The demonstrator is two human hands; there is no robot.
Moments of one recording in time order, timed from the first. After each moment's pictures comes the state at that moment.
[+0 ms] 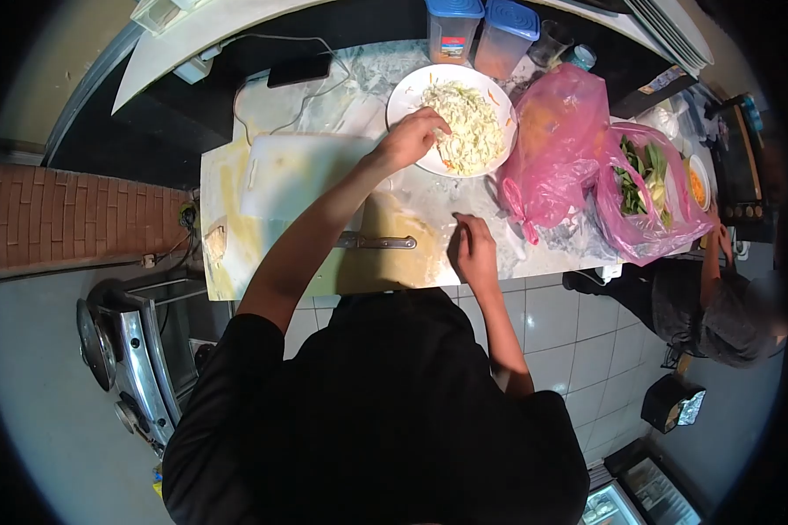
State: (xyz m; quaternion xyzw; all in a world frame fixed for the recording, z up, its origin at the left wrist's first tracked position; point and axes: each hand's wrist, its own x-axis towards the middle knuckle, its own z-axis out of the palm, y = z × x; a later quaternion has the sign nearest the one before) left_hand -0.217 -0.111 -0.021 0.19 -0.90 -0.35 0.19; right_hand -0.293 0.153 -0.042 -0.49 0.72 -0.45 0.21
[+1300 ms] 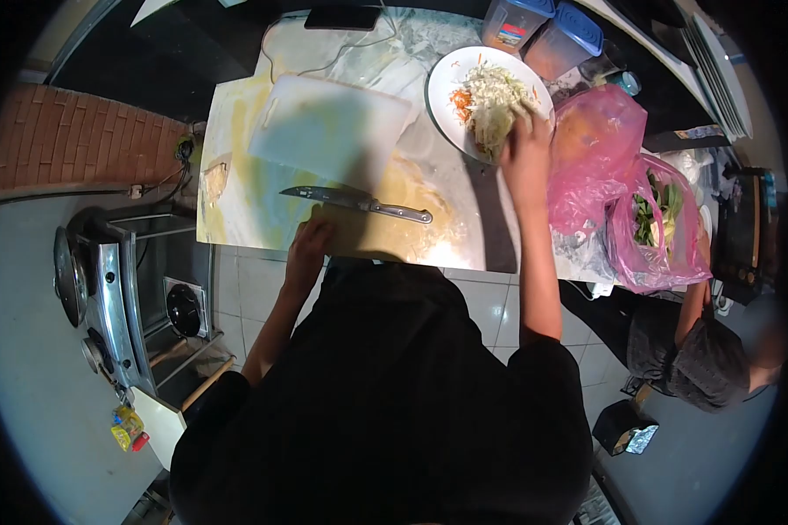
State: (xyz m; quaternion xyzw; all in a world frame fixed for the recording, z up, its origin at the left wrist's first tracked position) left_hand 0.058 0.099 -0.065 0.50 -0.82 -0.20 0.19; right_hand -0.341 0.033 0.029 -0.65 0.71 -0.27 -0.06
